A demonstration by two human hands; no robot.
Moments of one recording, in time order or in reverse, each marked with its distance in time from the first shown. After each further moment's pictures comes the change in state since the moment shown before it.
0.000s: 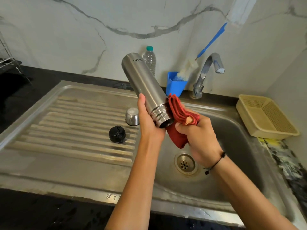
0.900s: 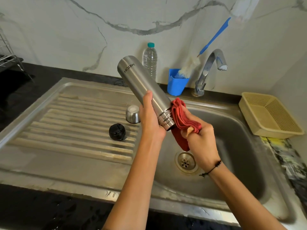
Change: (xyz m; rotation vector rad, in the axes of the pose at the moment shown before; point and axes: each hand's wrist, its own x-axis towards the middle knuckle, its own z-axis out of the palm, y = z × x) left_hand 0.005 -0.004 0.003 0.118 0.164 0.130; right_hand -0.001 0.030 -0.010 -0.214 0.027 -0.197
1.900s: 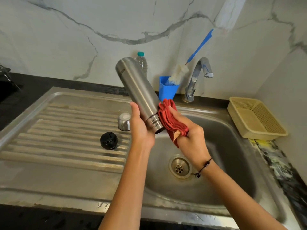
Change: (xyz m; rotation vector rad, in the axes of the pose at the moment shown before) left_hand 0.002 -0.002 -0.005 0.003 -0.070 0.057; right_hand 0.016 0.006 -0.009 -0.205 -0.056 -0.247
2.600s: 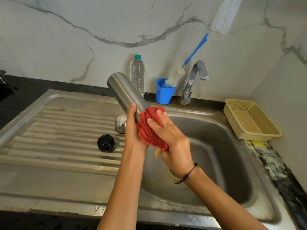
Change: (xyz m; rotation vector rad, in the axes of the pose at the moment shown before) left_hand -0.008 0.012 -0.003 -0.015 -0.175 -0.214; right_hand -0.011 0.004 0.025 -0.358 0.019 -0.346
